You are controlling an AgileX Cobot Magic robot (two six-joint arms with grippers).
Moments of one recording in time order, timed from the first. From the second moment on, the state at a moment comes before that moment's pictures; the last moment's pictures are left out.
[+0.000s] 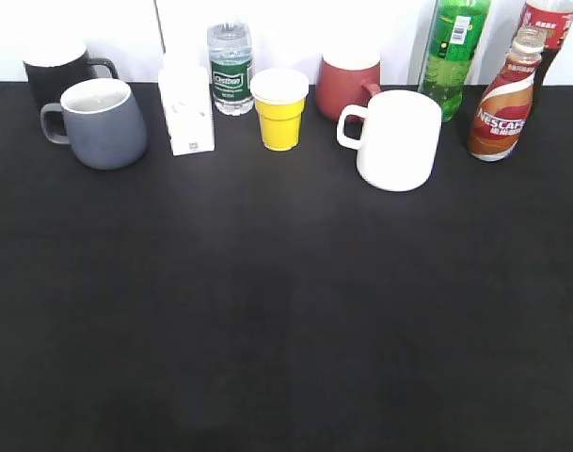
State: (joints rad) left arm 0.00 -0.01 -0.52 0.06 1.07 -0.06; right arm 0.00 -0.01 -0.50 -0.06 1.04 0.06
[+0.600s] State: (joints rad) left arm 0.00 -0.01 -0.52 0.06 1.06 -0.06; right arm 0.00 -0.01 -0.50 -0.06 1.04 0.06
